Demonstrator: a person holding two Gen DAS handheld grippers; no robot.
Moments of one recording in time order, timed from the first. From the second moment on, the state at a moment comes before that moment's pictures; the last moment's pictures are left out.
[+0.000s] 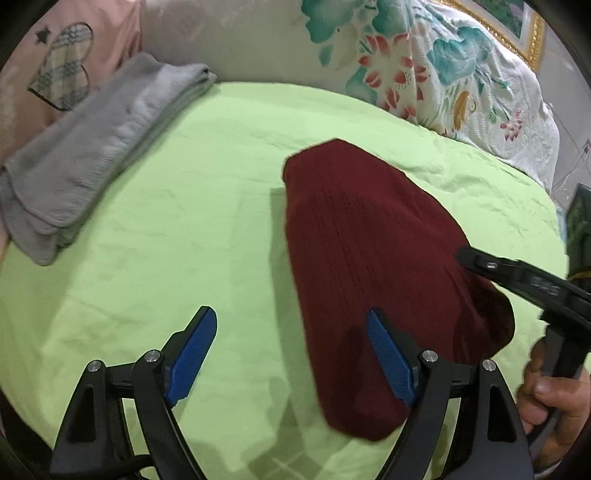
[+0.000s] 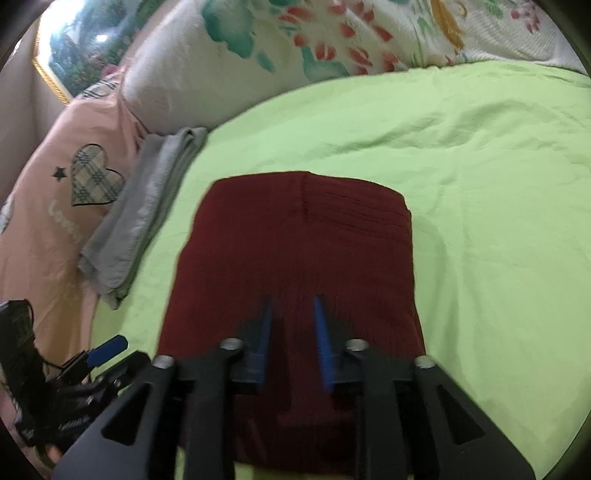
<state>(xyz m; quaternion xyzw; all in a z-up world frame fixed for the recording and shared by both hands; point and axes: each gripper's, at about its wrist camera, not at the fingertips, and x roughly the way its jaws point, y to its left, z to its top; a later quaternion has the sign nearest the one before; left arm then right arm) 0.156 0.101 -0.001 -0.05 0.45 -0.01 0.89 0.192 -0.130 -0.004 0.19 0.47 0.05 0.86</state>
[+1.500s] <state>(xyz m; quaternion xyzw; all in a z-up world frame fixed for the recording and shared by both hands) 0.032 0.078 0.043 0.09 0.44 0.03 0.89 0.030 -0.109 0.061 0.05 0.47 0.09 0.87</state>
